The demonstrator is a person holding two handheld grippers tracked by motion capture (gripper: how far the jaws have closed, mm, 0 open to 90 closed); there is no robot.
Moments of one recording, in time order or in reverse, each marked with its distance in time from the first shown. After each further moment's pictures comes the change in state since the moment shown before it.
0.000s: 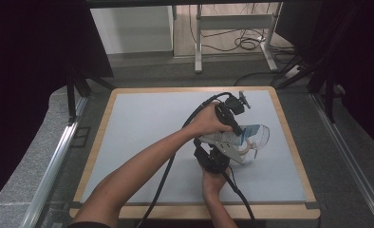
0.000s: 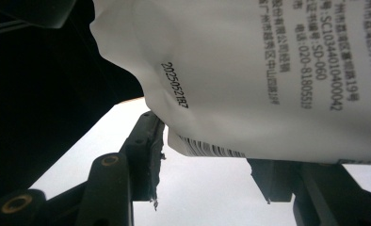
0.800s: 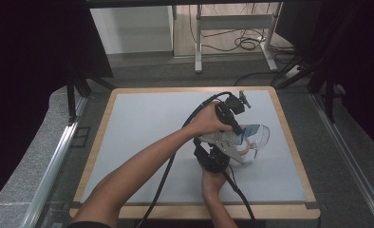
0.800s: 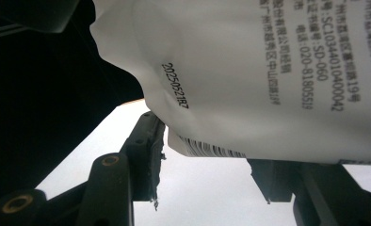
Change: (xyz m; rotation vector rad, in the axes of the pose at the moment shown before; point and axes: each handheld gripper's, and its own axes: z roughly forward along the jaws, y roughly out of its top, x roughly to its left) left arm -0.001 0.001 -0.001 -0.004 0.006 -0.008; right arm 0.001 0.003 0.001 0.002 0.005 0.016
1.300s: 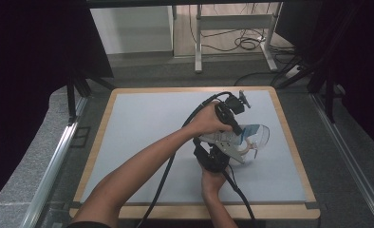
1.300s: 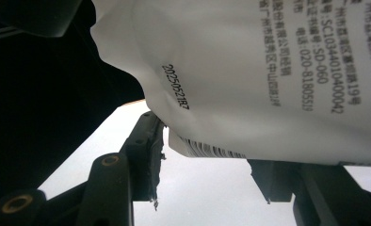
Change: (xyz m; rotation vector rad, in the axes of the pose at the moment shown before) left arm 0.001 0.000 0.000 0.010 0.003 0.010; right arm 0.000 0.001 0.001 -0.001 0.001 0.002
